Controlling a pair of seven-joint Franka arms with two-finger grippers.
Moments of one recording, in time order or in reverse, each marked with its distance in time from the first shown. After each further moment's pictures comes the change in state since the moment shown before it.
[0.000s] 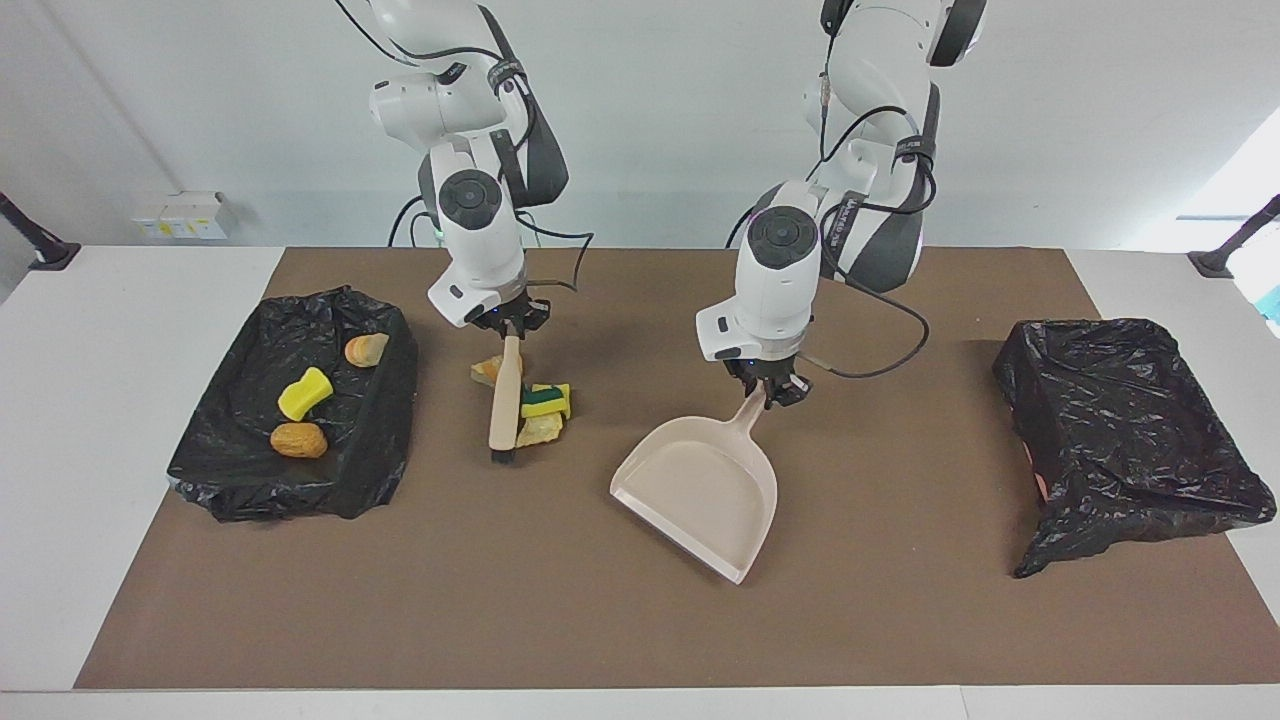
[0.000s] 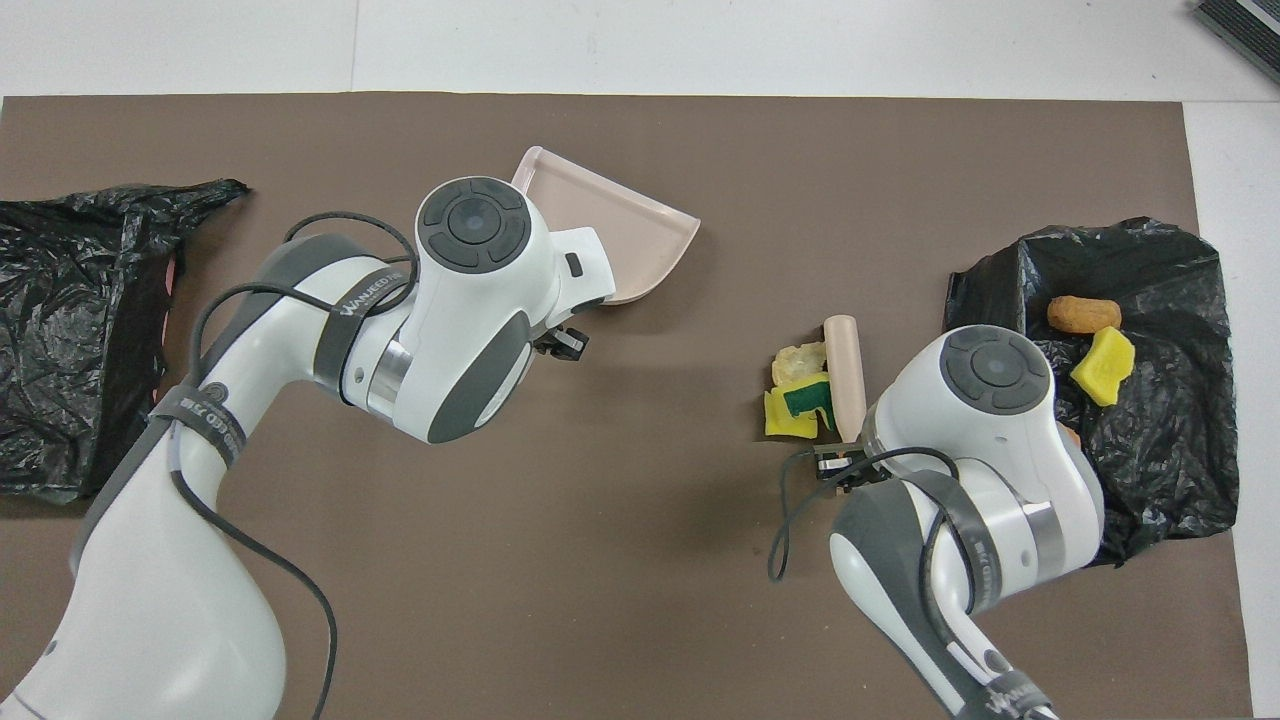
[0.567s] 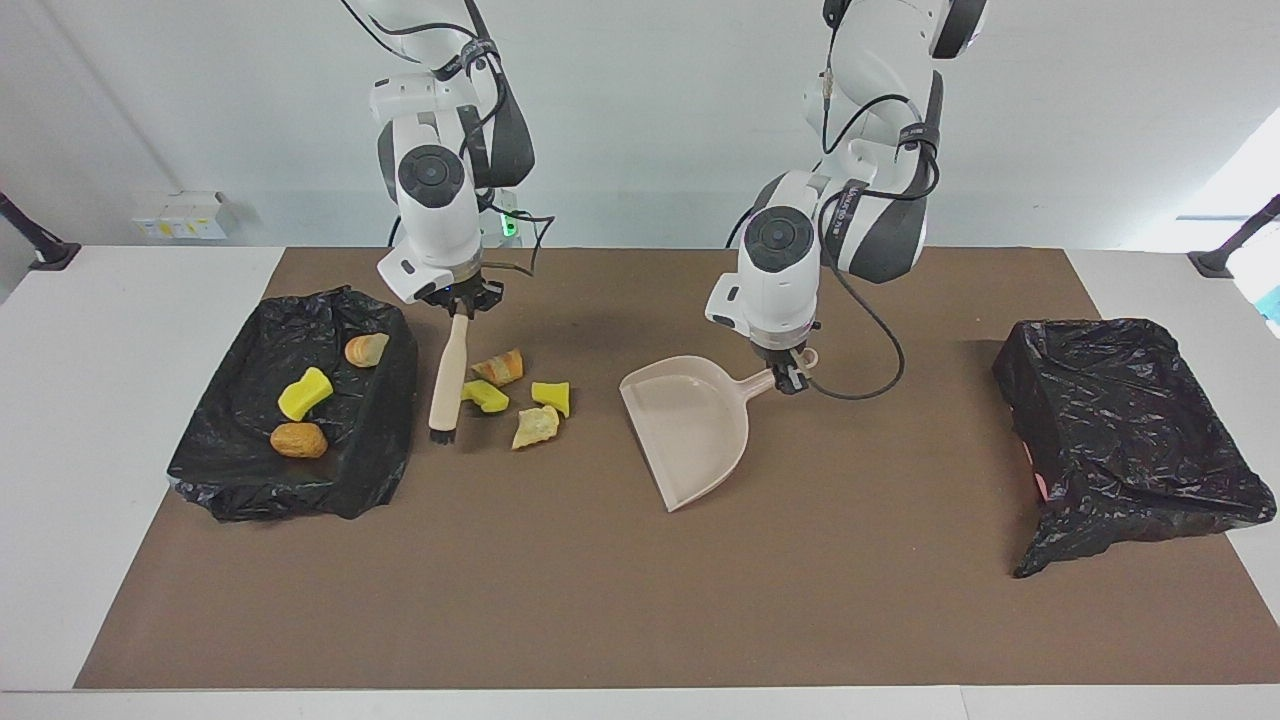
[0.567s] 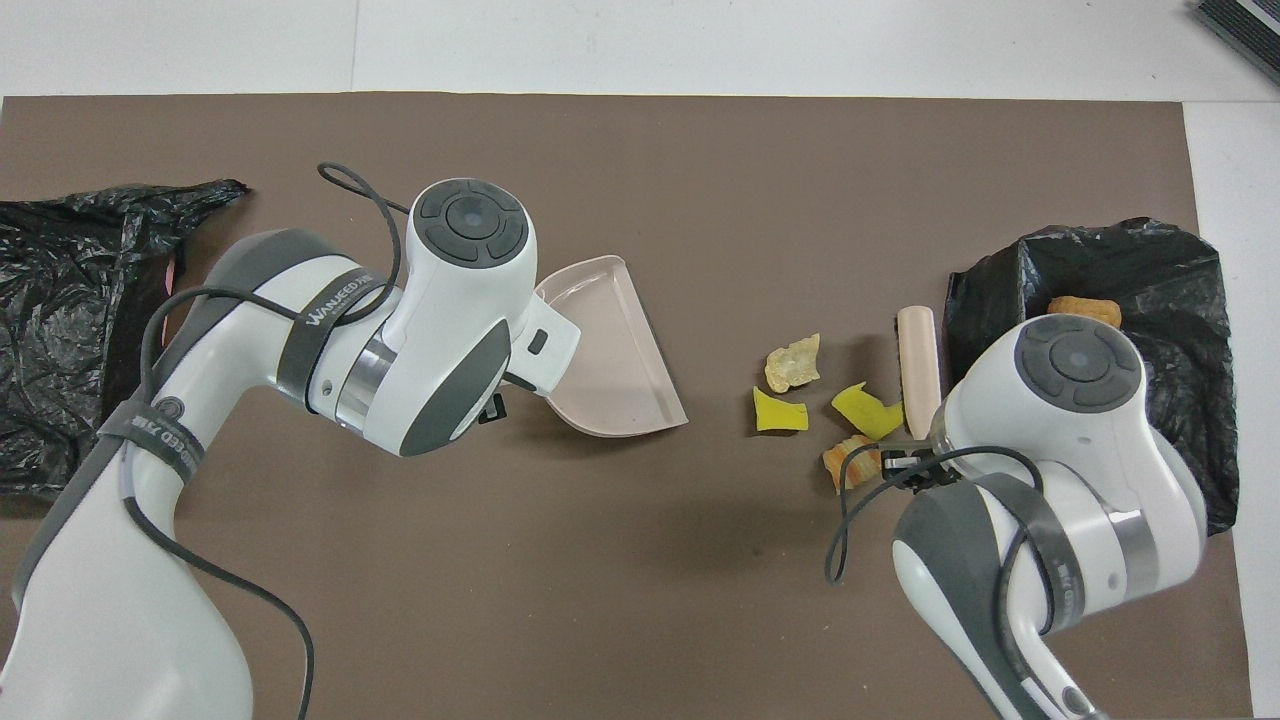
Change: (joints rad) left arm -0.005 -0.036 -0.002 -0.067 0.021 -0.023 0.429; right arm -0.064 -0.121 -0.007 -0.100 -0.131 -0.145 -0.025
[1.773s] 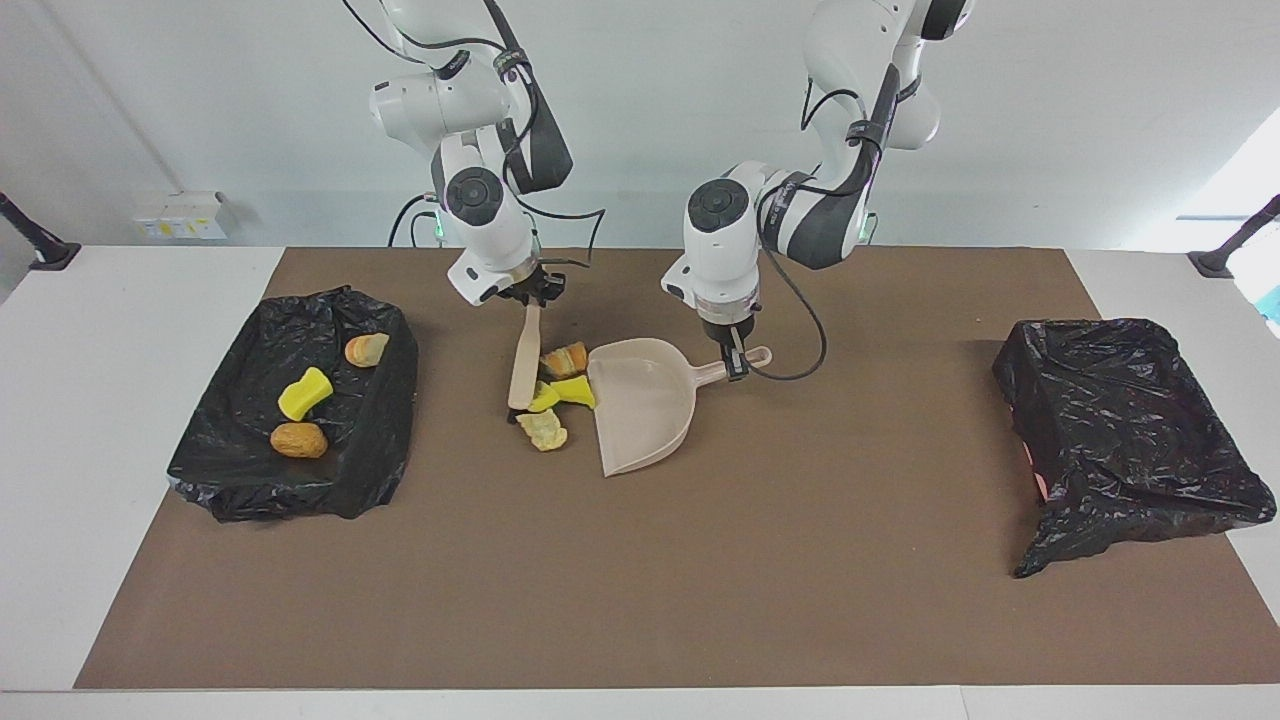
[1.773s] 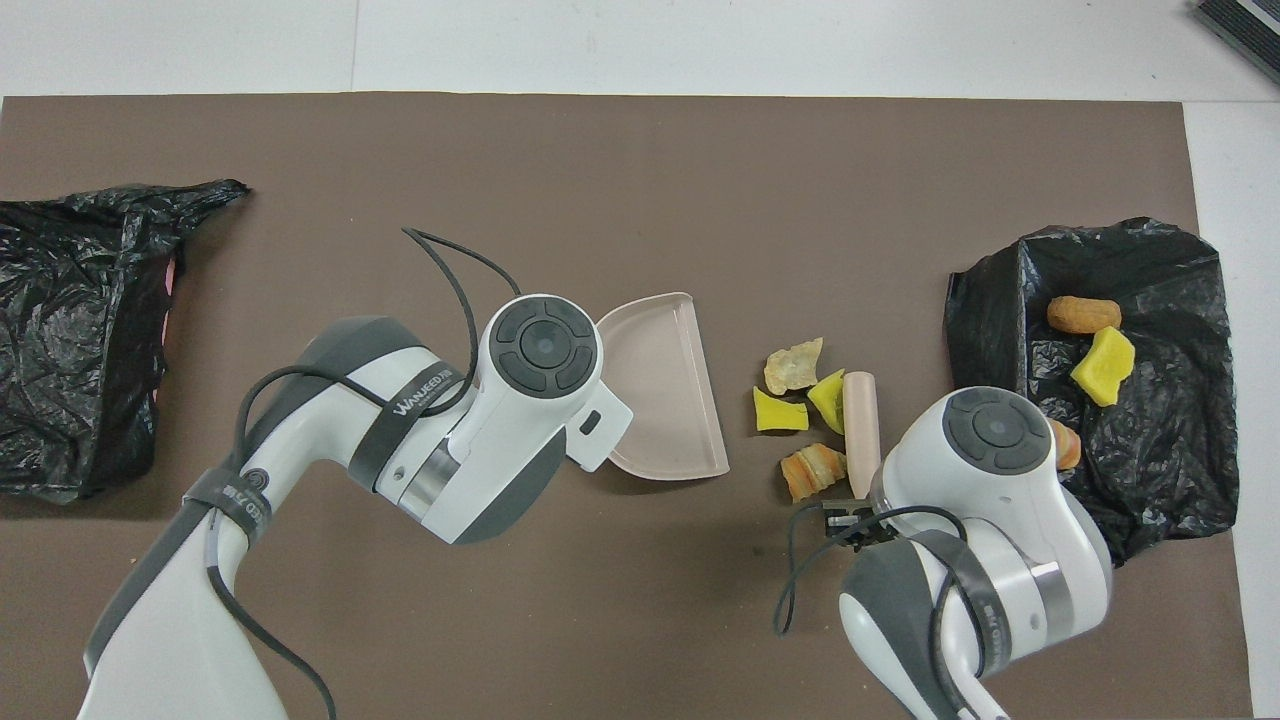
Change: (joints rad) left arm -0.113 -0.069 -0.013 -0.196 0.032 0.211 0.009; right arm 0.133 0.039 0.012 -0.092 0.358 0.146 0.022
